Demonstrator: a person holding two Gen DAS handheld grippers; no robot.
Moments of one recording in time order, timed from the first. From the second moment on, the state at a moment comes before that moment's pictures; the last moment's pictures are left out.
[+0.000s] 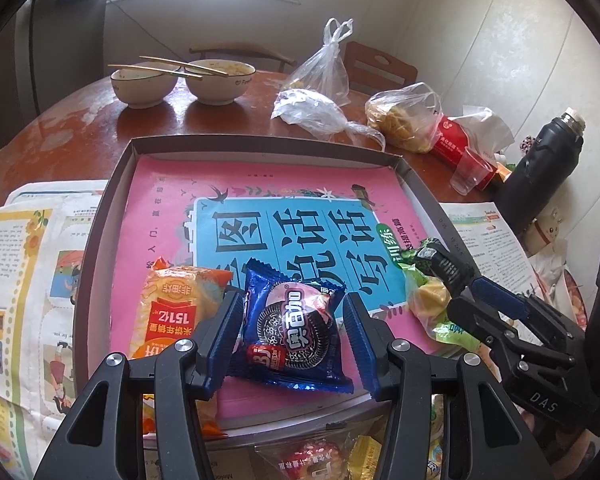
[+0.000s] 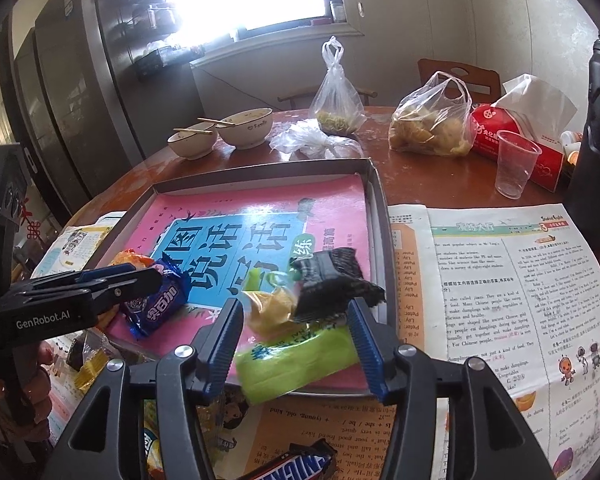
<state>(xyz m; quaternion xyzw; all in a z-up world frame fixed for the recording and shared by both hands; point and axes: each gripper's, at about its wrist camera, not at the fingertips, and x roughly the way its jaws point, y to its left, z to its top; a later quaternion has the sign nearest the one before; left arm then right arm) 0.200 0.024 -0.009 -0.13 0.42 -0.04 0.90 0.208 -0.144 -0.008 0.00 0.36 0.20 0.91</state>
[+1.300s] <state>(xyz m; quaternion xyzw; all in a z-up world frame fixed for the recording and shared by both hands) 0.145 0.040 0.040 -0.13 0.37 -0.01 0.92 0.182 -0.137 0.022 0.00 0.32 0.23 0.92</state>
